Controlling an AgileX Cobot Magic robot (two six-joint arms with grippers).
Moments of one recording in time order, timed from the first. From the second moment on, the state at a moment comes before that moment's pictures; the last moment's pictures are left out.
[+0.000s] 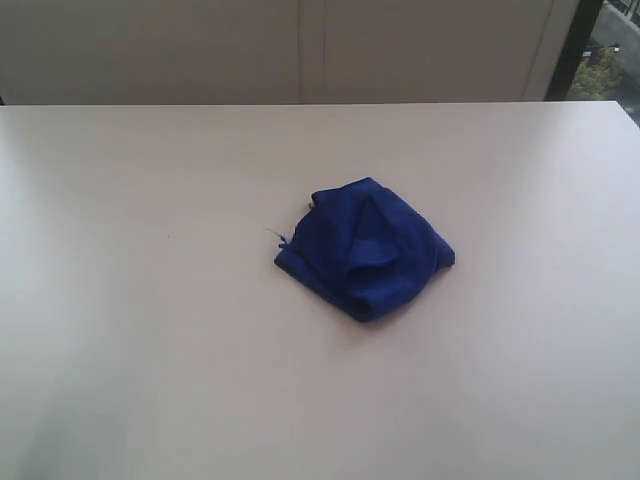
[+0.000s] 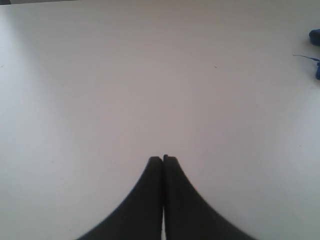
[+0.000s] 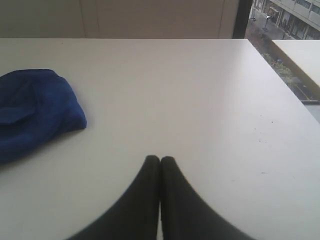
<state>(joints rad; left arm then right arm) -0.06 0.00 0.02 -0.16 0.42 0.15 0.01 0.01 0.00 0.00 0.35 0.01</state>
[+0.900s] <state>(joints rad) -0.06 0.00 0.02 -0.16 0.42 0.15 0.01 0.01 0.00 0.00 -0.16 0.01</state>
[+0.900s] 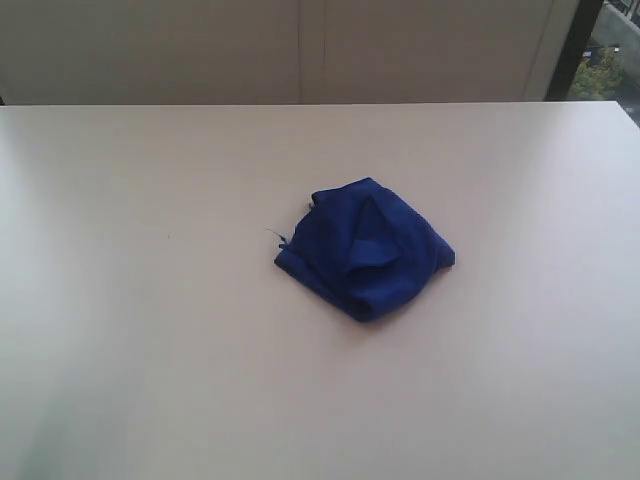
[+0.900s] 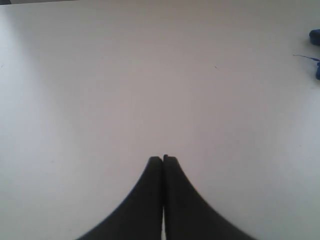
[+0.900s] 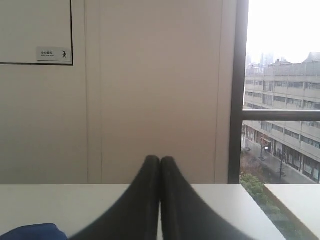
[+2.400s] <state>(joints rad) -0.06 0.00 0.02 -0.16 0.42 0.15 0.08 1.47 -0.84 0.51 0.62 -0.20</state>
